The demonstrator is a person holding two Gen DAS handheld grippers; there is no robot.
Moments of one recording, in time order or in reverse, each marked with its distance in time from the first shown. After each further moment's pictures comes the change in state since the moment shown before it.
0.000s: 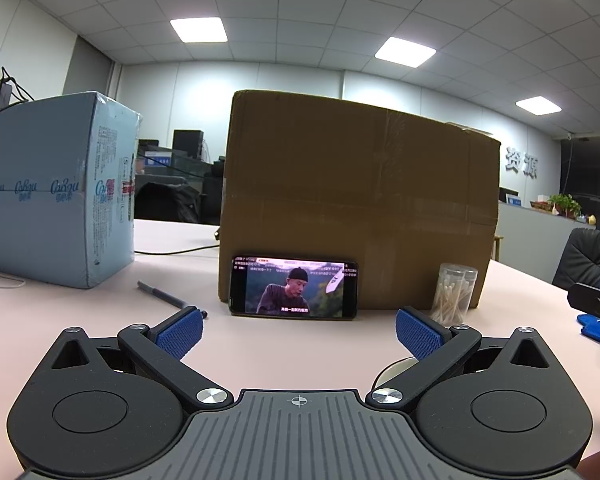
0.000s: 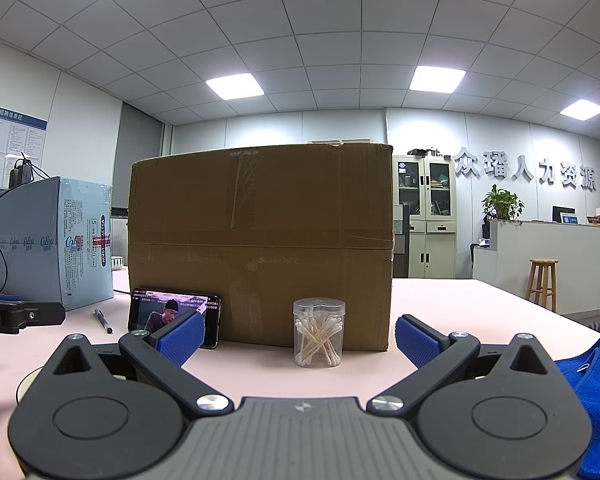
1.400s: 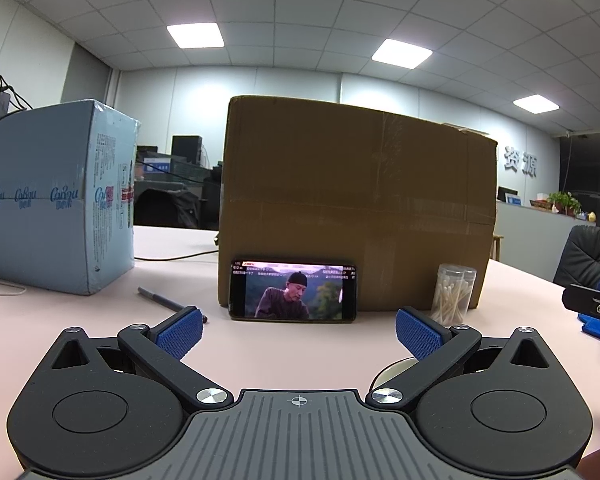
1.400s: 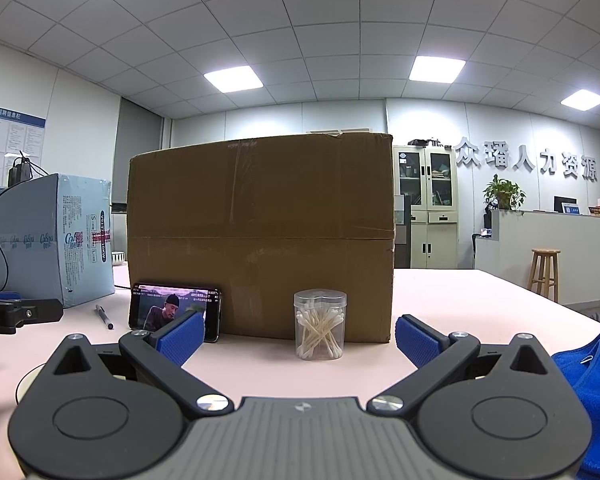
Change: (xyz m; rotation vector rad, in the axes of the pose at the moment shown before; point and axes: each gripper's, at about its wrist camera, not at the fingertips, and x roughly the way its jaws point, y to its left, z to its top) left arm -0.003 -0.002 -0.001 0.019 -0.014 0.001; right arm 0.005 -0.001 -0.003 0.016 0.024 0.004
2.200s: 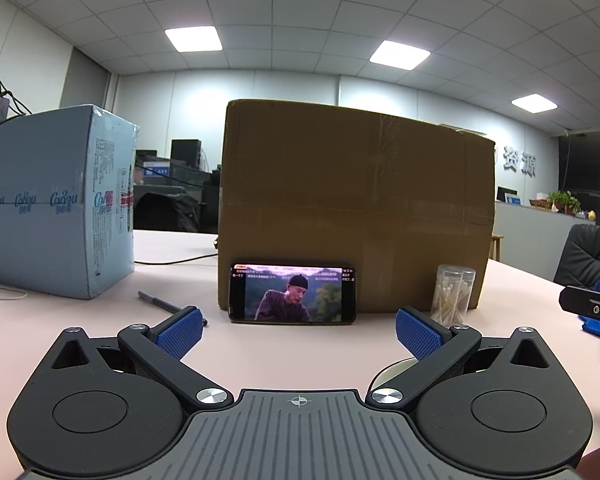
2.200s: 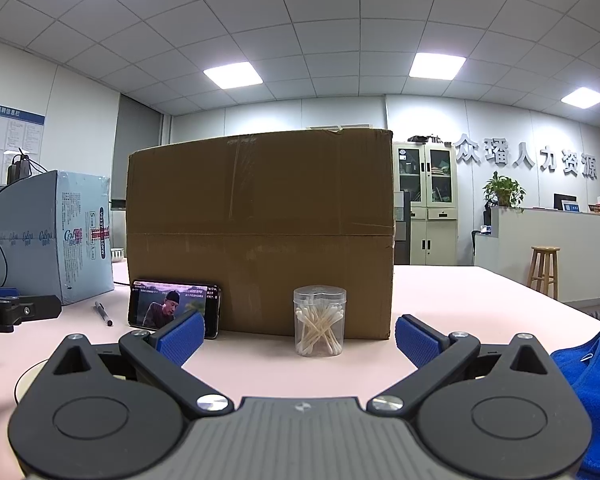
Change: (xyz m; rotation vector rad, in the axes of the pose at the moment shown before) left arm -0.001 0.000 0.001 0.011 -0.007 0.000; right arm 0.004 -0.001 0.000 0.000 0.017 0.003
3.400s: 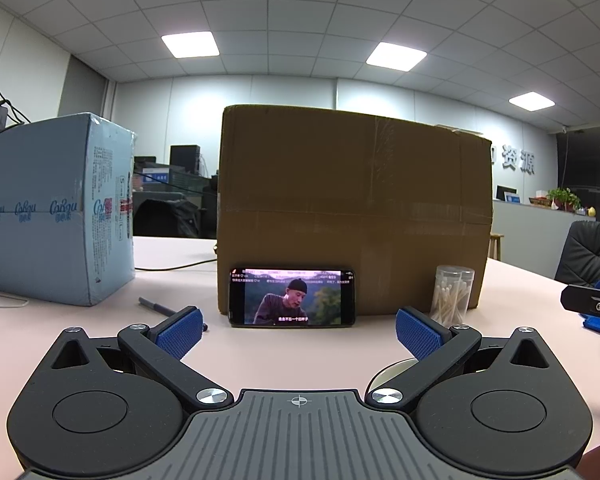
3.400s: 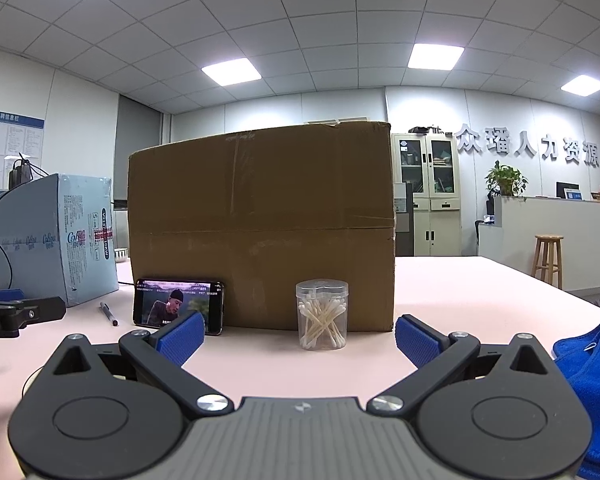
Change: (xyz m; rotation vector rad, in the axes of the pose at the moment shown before) left arm -0.004 -0.006 -0.001 0.018 -0.012 0.003; right arm -0.001 -0.004 0.001 0.026 0.013 0.009
